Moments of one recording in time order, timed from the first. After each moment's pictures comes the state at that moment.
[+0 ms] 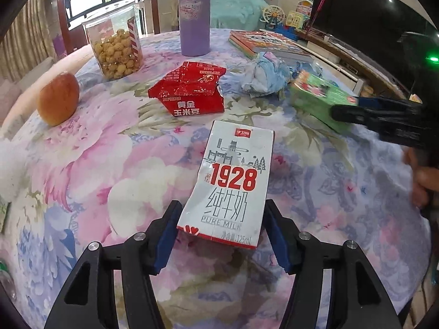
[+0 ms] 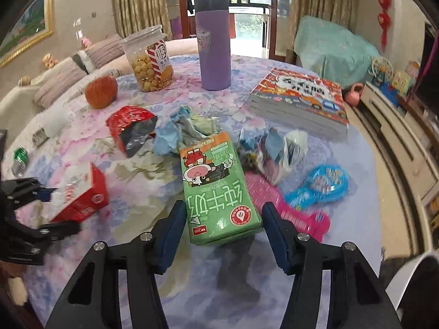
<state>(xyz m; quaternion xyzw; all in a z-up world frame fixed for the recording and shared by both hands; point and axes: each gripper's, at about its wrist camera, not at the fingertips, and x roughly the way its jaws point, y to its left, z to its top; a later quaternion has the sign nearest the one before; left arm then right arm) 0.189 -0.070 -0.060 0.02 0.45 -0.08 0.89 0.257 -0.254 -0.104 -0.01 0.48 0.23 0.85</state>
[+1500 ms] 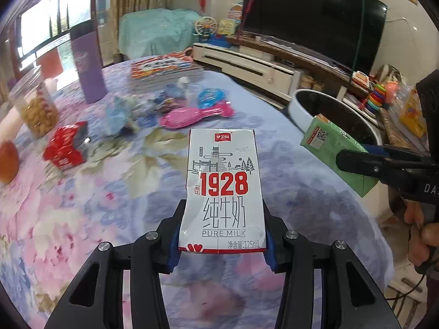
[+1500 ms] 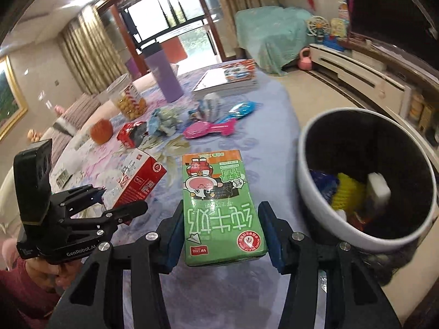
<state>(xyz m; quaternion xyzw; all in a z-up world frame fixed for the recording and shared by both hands) 0.156 -0.192 -0.025 0.06 0.41 -0.22 0.88 0.124 -0.374 -0.063 0.15 0.47 0.12 0.86</state>
